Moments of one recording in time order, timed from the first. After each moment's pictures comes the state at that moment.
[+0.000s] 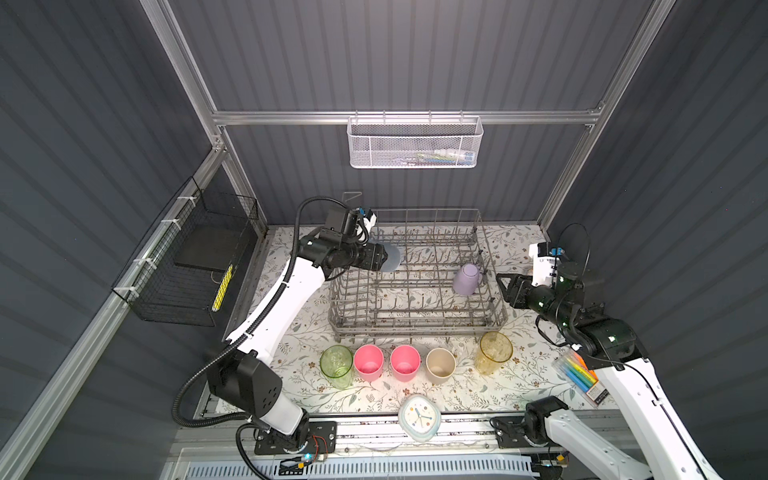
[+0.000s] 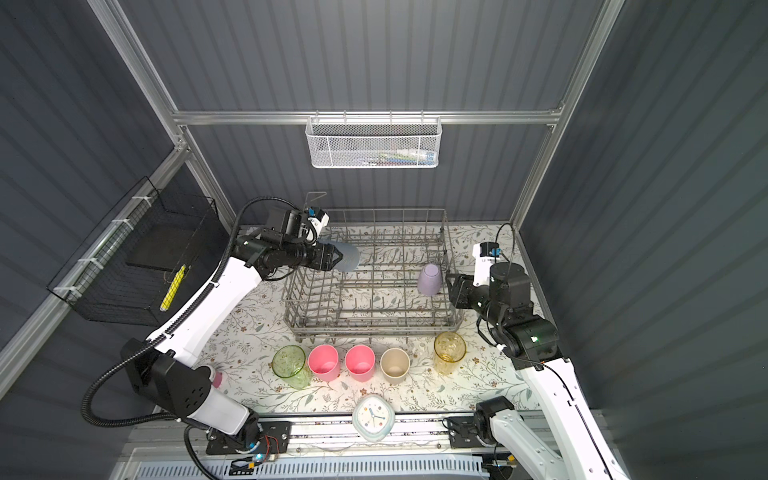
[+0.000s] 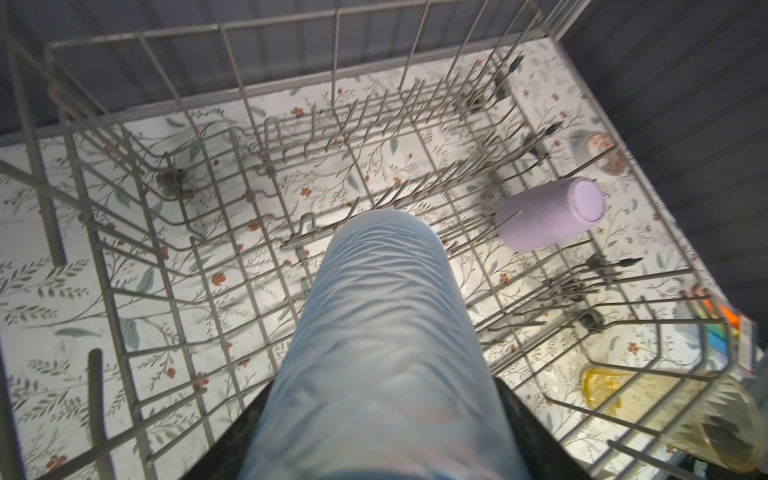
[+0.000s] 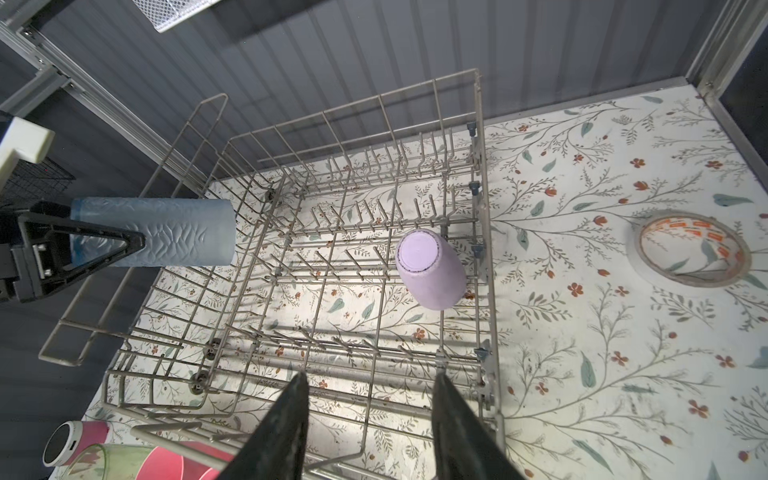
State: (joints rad) left arm -0.46 1.59 1.63 -0.85 0.16 -0.10; right arm 0.26 0.83 1.04 -0.68 -0.10 0.36
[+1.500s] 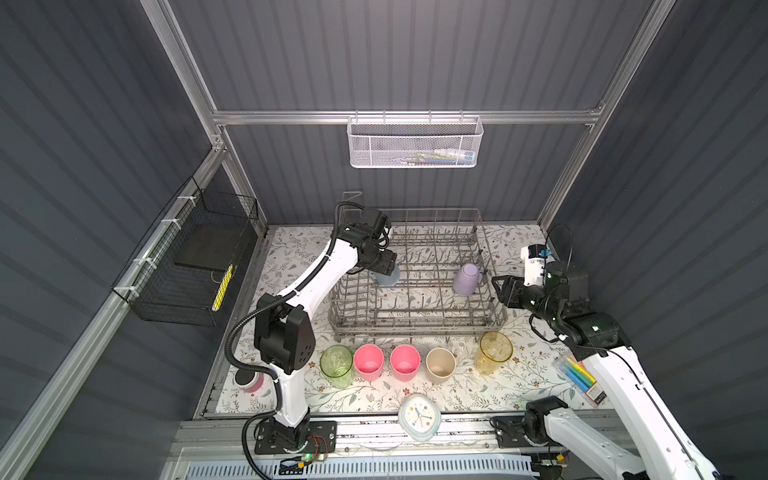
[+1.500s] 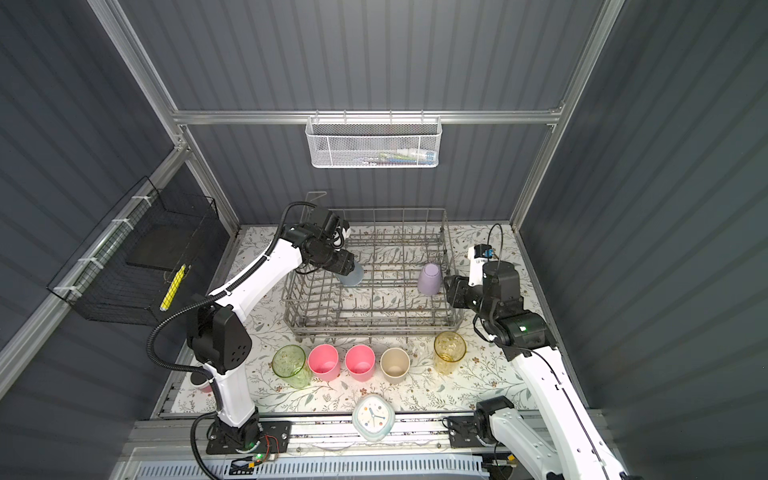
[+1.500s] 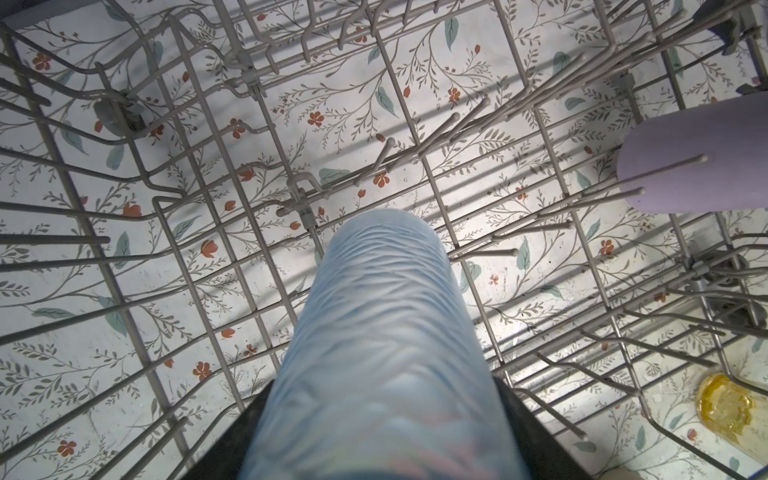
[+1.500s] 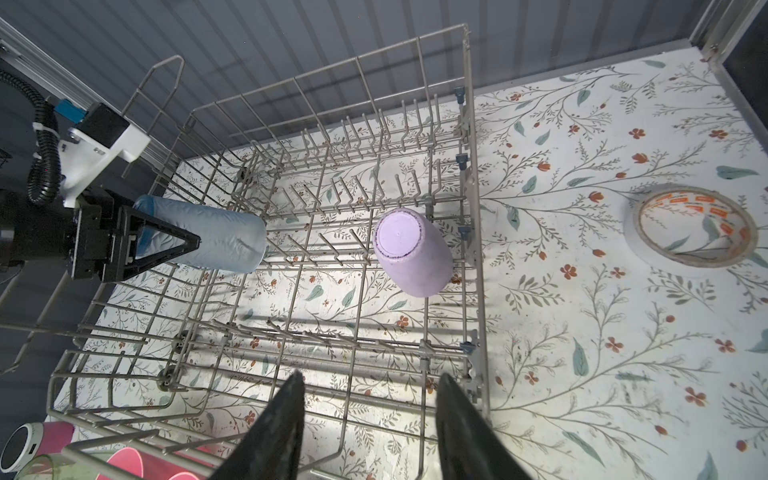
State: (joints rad) left arm -0.52 1.92 1.85 -0.99 0.04 -0.07; right arm 0.23 0.88 0.98 -0.63 -0.11 0.33
